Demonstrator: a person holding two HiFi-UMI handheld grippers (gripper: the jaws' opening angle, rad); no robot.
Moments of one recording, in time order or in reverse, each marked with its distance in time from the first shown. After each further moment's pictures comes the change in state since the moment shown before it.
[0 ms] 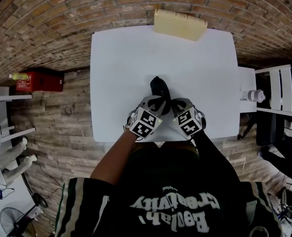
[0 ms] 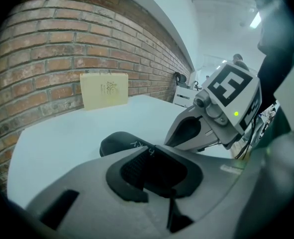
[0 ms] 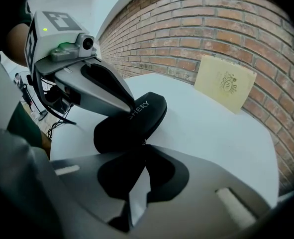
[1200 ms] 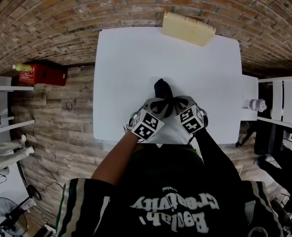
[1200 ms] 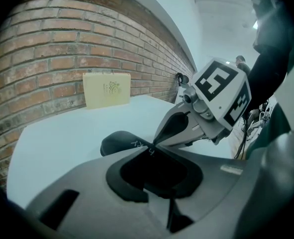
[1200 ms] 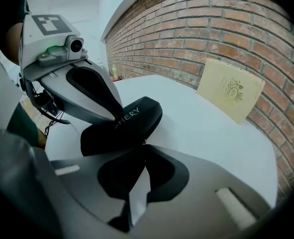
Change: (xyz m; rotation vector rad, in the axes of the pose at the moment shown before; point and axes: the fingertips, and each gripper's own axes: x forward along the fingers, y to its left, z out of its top) left arm -0.001 0.001 0.001 -0.028 -0.007 0.019; right arm 0.011 -0.018 0.017 -0.071 -0.007 0.022
